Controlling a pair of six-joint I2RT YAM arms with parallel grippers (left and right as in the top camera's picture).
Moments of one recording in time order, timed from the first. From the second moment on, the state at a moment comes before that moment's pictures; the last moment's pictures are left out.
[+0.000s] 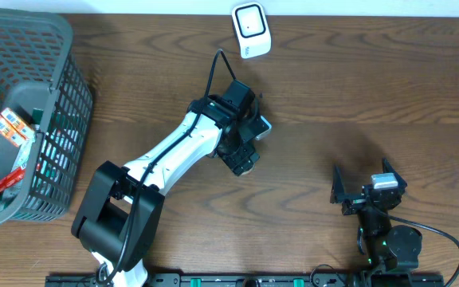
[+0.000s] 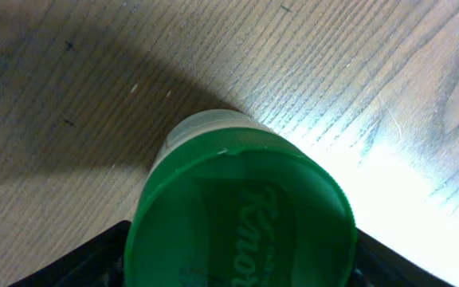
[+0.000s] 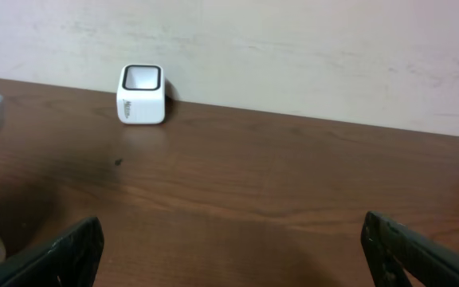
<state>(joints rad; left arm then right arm) -0.58 1.86 1.34 -0.87 0.24 0.31 0.02 0.01 0.01 -0.06 -0.10 -0.07</state>
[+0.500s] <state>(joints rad) -0.58 1.86 1.34 -0.82 0.29 0.20 0.02 0.01 0.01 -0.06 -0.10 -0.07</state>
